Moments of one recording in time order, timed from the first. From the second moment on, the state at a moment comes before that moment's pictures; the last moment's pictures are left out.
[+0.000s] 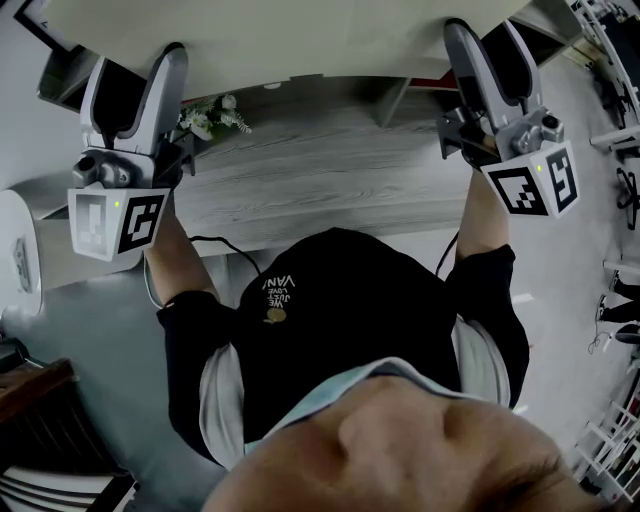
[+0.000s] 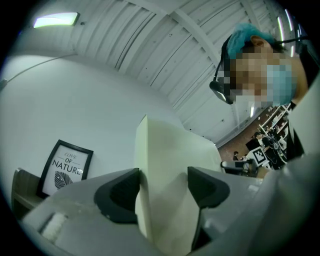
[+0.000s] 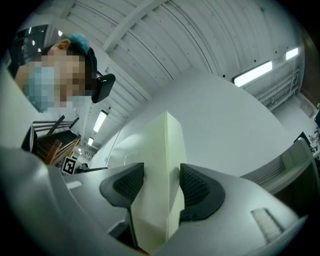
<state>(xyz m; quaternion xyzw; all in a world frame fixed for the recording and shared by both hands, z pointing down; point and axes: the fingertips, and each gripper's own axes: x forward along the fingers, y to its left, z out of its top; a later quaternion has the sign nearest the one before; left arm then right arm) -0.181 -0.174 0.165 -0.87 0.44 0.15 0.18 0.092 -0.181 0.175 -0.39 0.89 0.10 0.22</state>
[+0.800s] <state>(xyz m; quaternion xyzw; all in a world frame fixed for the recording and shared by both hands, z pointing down) -0.182 -0.201 0.042 -0.87 0.42 0.16 0.23 0.084 -0.205 0.046 -0.38 0.88 0.17 0.24</state>
